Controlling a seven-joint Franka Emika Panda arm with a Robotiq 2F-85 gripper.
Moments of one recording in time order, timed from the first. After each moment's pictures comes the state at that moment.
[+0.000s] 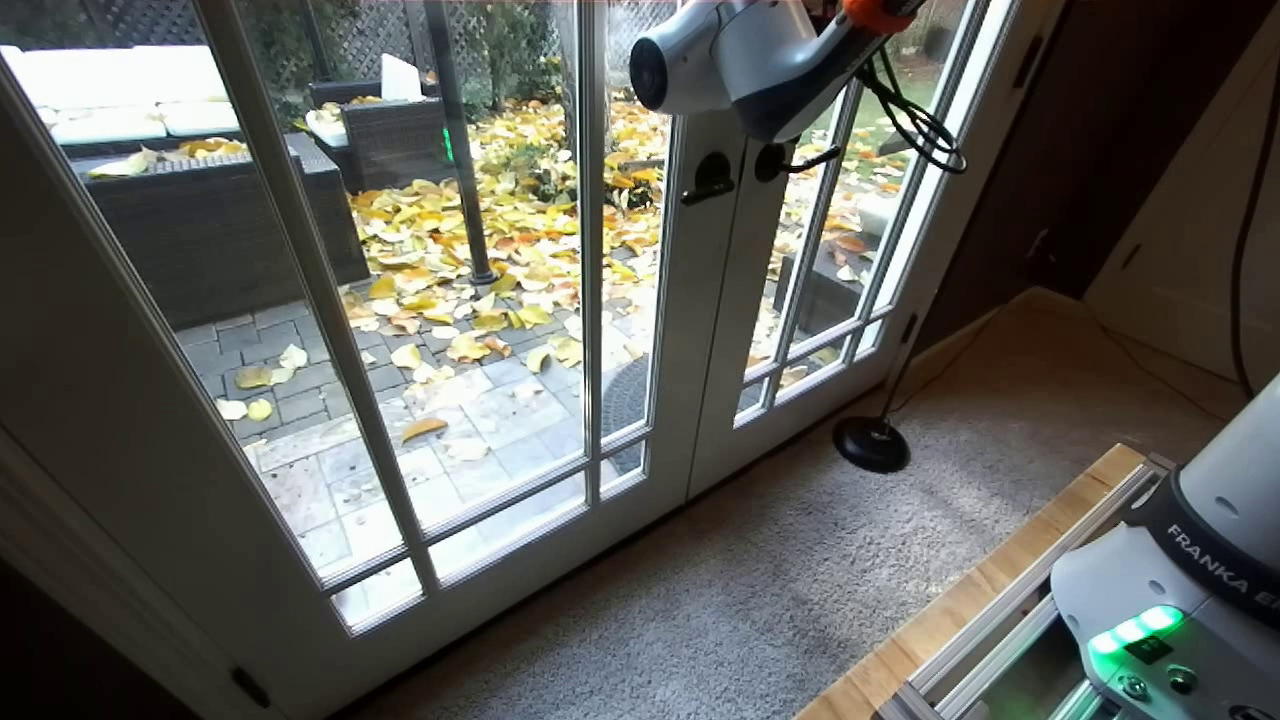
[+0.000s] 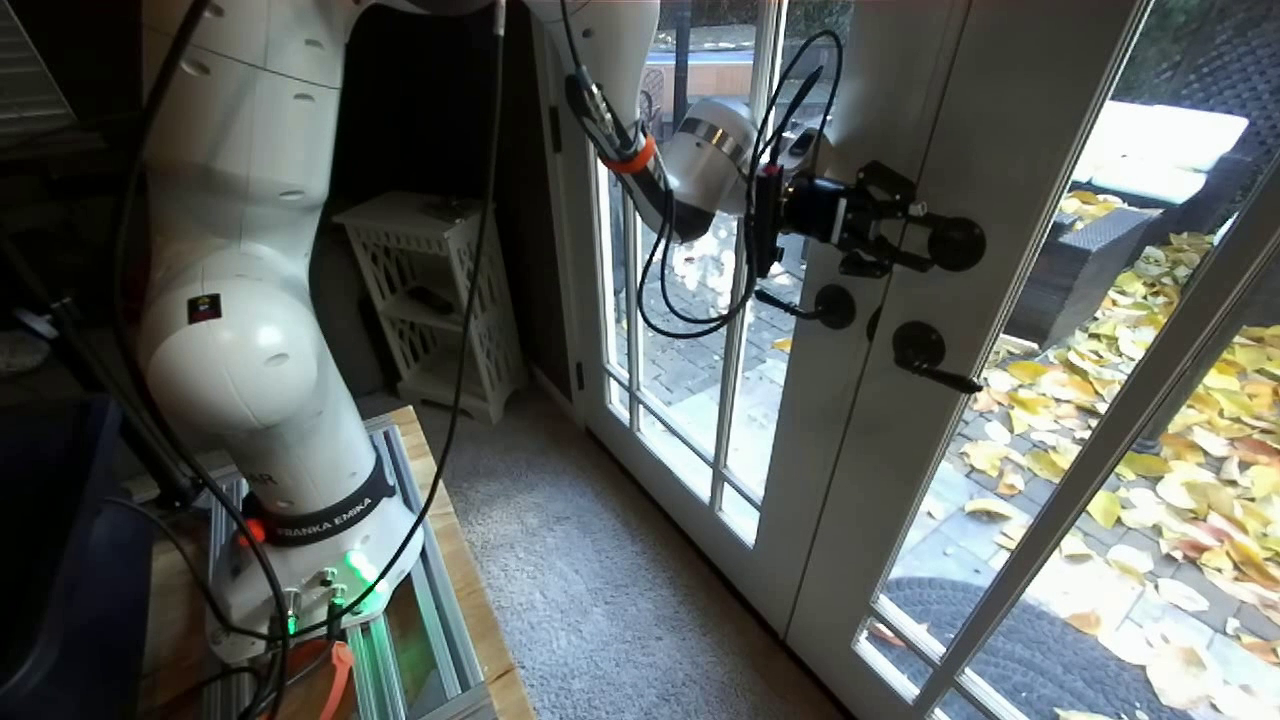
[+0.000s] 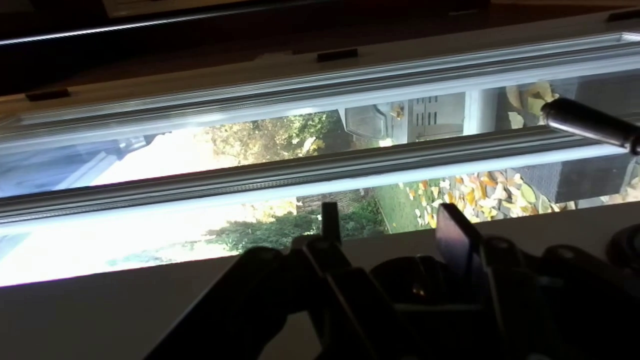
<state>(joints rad) 0.02 0.41 0.09 -1.91 -1.66 1.63 0.92</state>
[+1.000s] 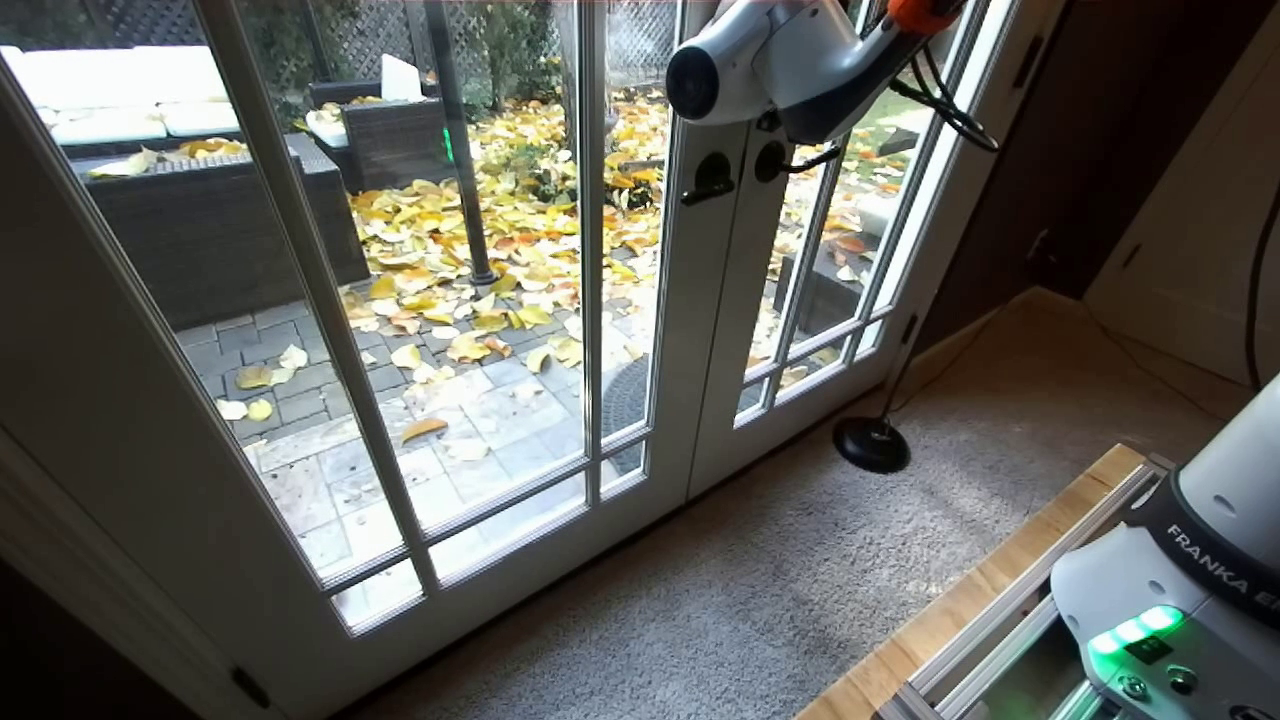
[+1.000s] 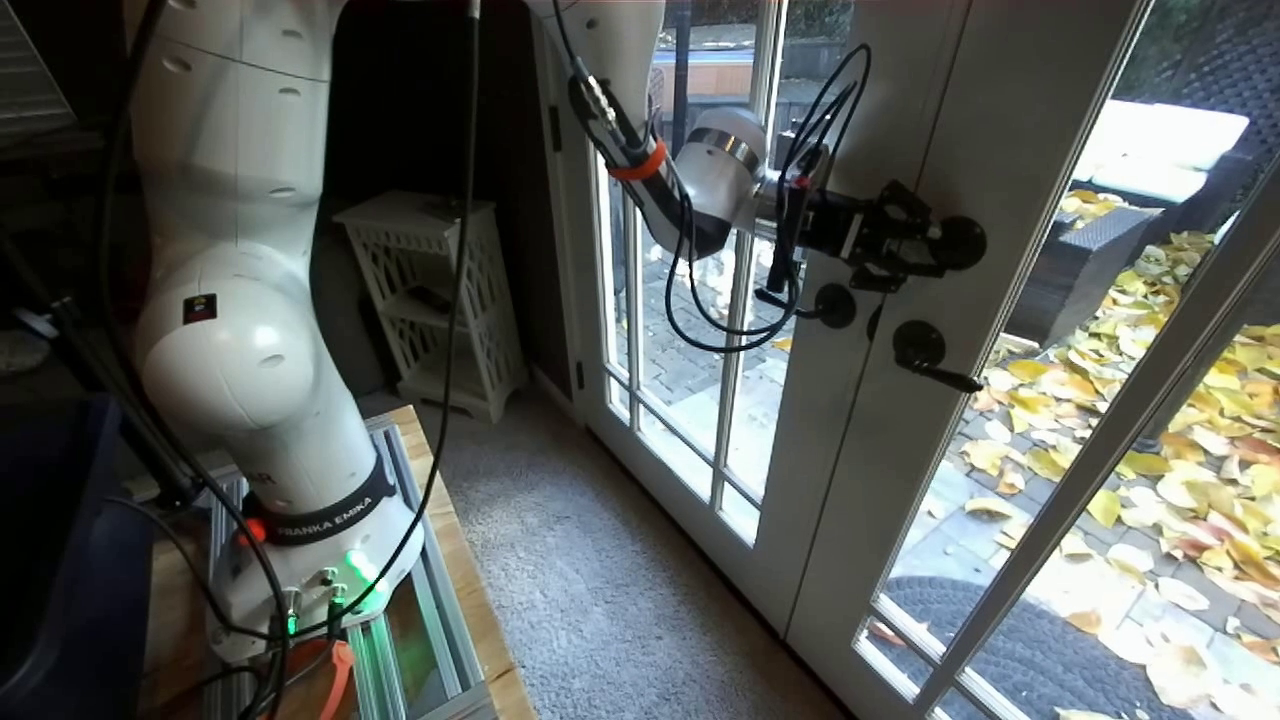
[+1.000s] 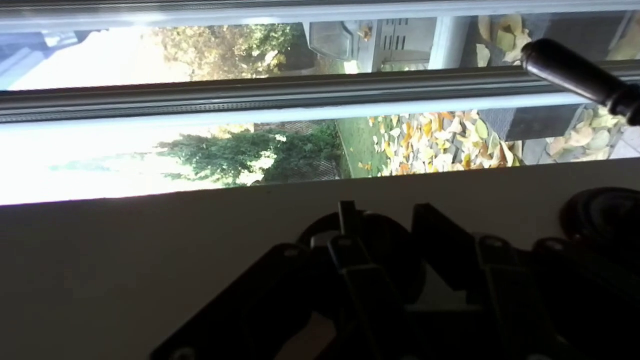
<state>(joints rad) 0.00 0.37 0.04 -1.99 -1.83 1.89 0.88</state>
